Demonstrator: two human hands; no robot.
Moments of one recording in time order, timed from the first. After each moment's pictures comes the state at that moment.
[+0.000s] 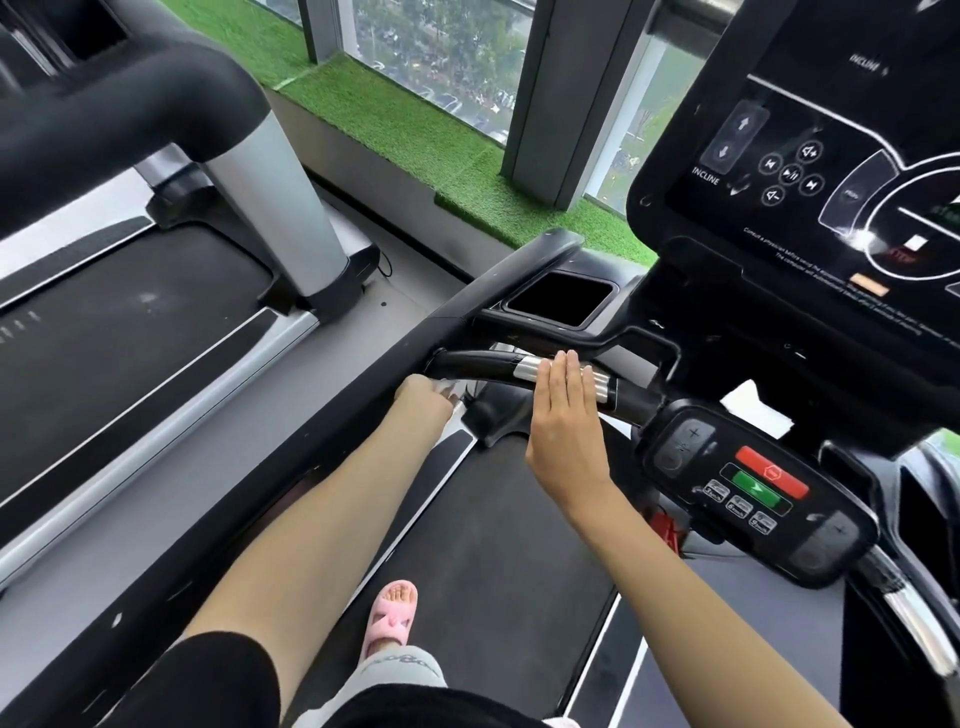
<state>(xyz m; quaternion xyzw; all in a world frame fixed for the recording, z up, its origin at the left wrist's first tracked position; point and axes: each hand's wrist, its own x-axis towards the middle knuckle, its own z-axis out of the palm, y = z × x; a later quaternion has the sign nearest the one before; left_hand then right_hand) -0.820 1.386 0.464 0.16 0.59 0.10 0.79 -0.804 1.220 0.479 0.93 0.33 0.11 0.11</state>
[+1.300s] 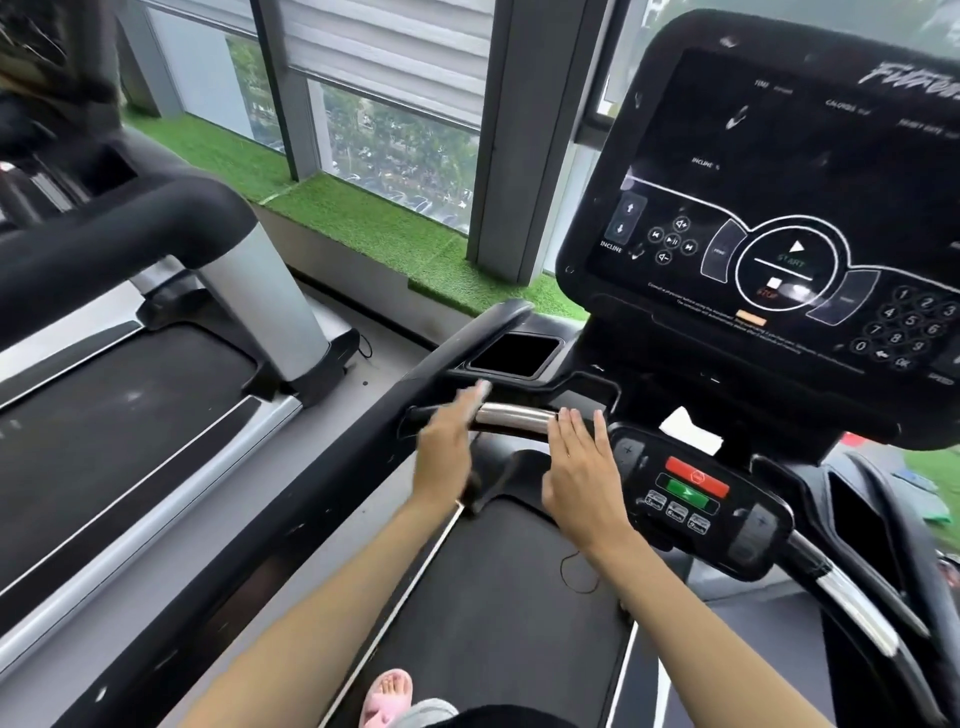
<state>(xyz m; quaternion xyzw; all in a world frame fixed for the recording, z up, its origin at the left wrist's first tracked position) -0.842 1.327 0.478 0.82 0.14 0.24 0.50 -0.808 1.158 0.504 0.94 0.30 0.13 0.05</state>
